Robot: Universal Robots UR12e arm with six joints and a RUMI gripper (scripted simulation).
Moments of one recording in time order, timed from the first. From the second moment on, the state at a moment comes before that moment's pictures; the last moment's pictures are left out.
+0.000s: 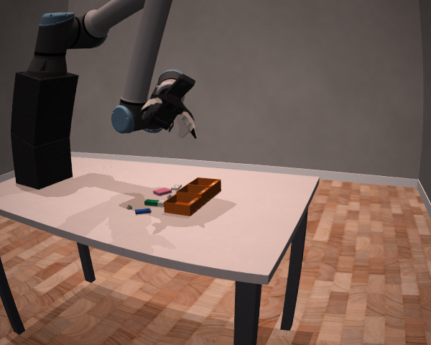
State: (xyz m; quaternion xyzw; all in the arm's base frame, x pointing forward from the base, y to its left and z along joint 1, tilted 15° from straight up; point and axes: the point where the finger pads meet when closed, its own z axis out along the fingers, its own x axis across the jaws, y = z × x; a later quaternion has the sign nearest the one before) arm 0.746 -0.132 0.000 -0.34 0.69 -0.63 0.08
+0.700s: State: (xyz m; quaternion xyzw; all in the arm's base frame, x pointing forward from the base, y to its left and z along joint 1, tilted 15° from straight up) arm 0.748 -0.132 -0.007 -0.34 0.69 -0.63 0.08
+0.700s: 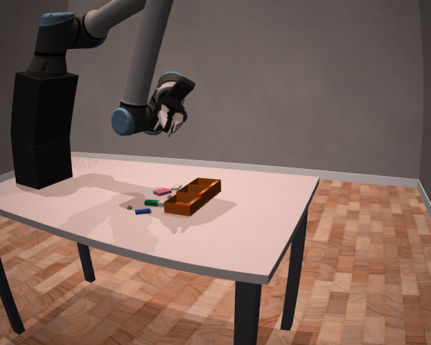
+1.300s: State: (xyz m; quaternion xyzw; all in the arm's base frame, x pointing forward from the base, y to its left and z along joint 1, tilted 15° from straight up) arm 0.773 -0.126 -0.044 -0.40 0.69 -0.59 0.07
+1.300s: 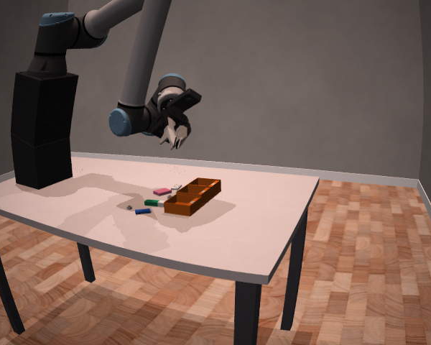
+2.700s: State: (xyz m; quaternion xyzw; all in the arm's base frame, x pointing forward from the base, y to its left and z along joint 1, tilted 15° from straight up) arm 0.701 -0.034 -0.086 -0.68 0.68 -0.26 0.06
